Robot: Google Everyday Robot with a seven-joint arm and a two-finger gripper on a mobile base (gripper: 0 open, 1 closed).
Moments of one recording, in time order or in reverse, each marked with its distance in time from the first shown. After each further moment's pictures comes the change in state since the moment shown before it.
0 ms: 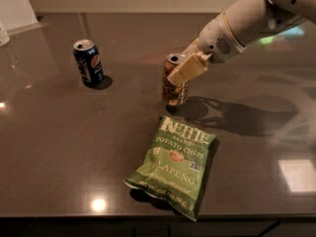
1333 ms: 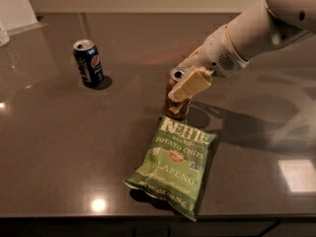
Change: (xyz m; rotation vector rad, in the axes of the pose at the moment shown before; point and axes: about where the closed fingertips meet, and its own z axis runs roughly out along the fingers) arm 0.016 0.029 0.003 0.019 0.014 -0.082
